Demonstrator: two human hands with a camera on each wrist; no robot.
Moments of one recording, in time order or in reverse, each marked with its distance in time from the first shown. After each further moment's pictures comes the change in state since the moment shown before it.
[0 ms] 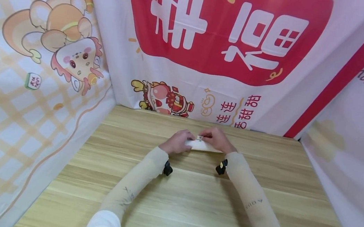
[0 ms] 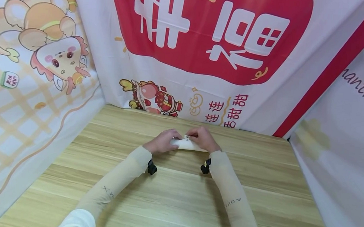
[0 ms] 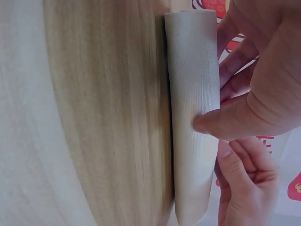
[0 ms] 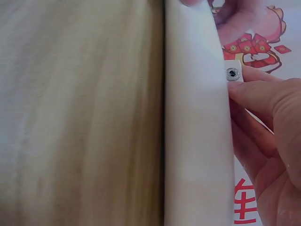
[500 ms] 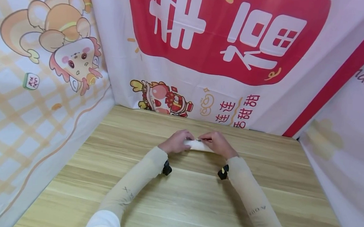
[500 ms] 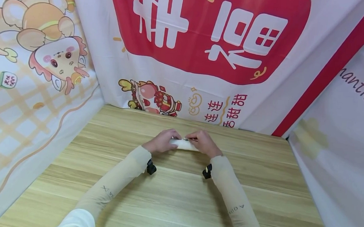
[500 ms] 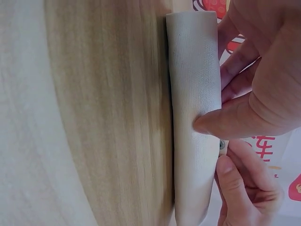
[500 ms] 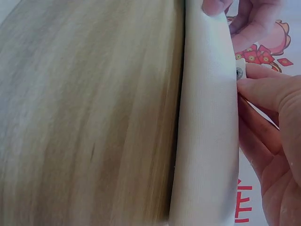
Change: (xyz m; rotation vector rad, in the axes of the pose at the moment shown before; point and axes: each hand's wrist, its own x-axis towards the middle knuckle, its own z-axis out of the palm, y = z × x) left_hand 0.000 0.000 -0.001 -0.029 0.003 -0.004; right_hand -0.017 -0.006 0.003 -0.095 0.010 -0.071
